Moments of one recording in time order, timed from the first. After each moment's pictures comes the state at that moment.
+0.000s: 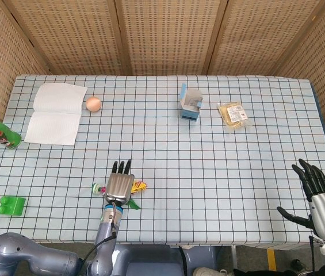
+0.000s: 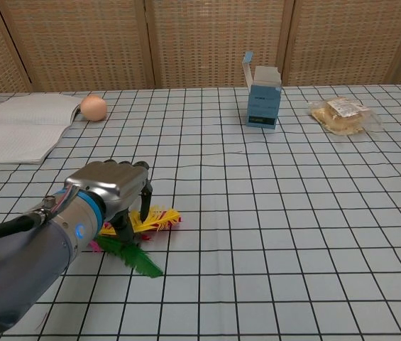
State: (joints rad) left arm -0.81 -1.98 -0.22 -1.67 0.55 1.47 1.18; right arm 0.06 -1.11 0.05 -1.61 -1.67 1.65 0.27
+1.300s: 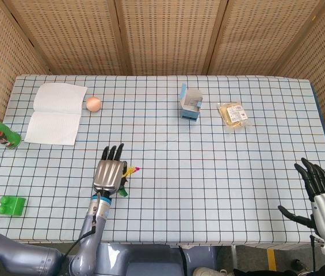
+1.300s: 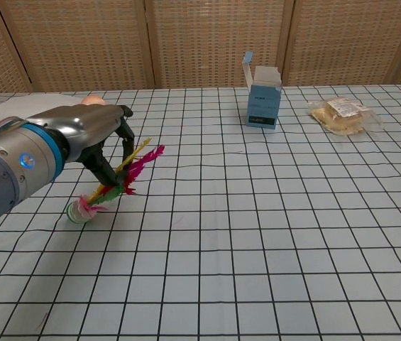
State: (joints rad) left arm -0.78 -1.78 -0.28 -1.88 0.64 1.48 1.08; right arm 0.05 -1.12 0.06 -1.60 -1.67 1.67 0.28
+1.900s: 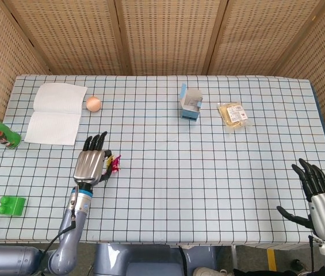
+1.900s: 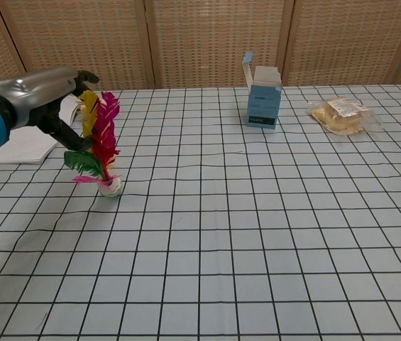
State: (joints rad) left arm -0.70 -1.61 -0.27 -1.92 0.75 1.43 0.84; right arm 0.06 -1.13 0.05 -1.60 -1.68 1.67 0.25
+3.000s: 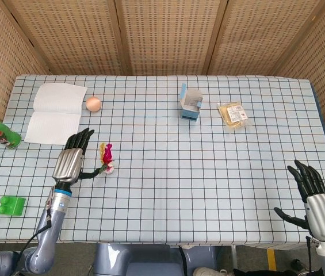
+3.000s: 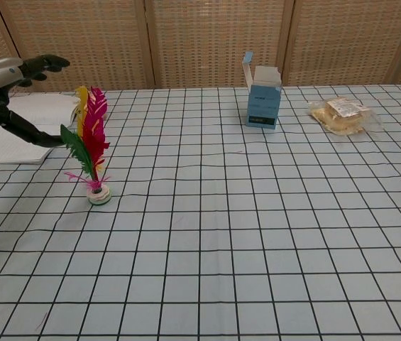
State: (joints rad) left arm -0.56 -1.48 -0.21 -1.83 0.99 1.33 0.39; right arm 0.06 -1.14 0.05 -1.60 -1.68 1.66 0.22
